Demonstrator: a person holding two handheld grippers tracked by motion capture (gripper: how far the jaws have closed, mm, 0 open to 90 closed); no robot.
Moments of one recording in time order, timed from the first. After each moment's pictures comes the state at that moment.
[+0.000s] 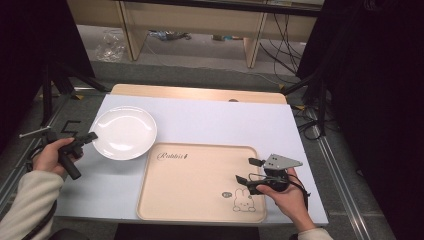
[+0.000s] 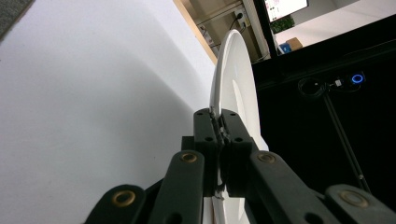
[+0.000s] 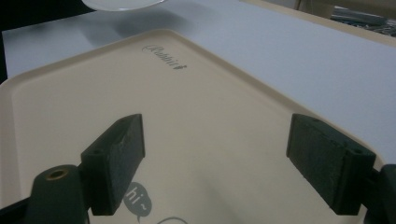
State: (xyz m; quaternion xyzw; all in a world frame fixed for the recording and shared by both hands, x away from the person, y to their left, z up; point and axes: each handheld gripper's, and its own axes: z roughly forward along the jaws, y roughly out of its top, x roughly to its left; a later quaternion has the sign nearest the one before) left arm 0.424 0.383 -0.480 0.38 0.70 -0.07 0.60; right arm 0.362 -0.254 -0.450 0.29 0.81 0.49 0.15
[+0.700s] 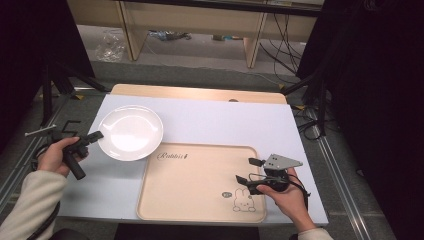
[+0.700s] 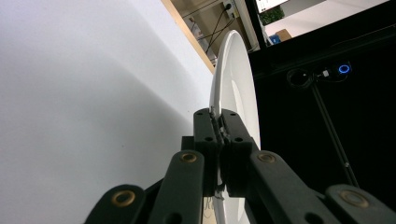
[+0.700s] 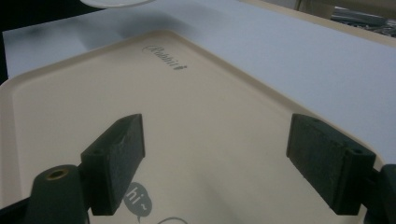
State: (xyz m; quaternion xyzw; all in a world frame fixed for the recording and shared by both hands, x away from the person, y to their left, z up) left arm 0.422 0.365 -0.471 0.39 0.69 -0.09 0.61; right arm 0.361 -0.254 -0.450 0.29 0.81 0.49 0.15
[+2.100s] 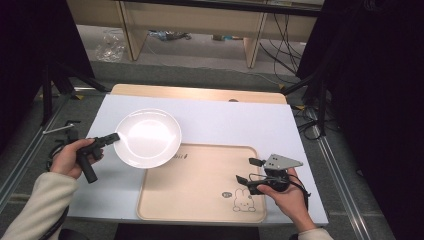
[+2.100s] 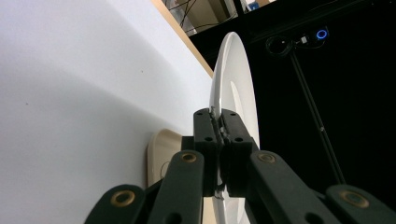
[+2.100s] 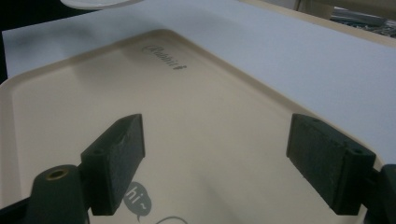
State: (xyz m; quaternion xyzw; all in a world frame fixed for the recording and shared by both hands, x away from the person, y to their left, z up) left arm 0.416 0.321 -0.459 0.44 0.65 -0.14 0.60; right arm 0.361 -0.255 -0.449 0.29 0.81 0.49 0.15
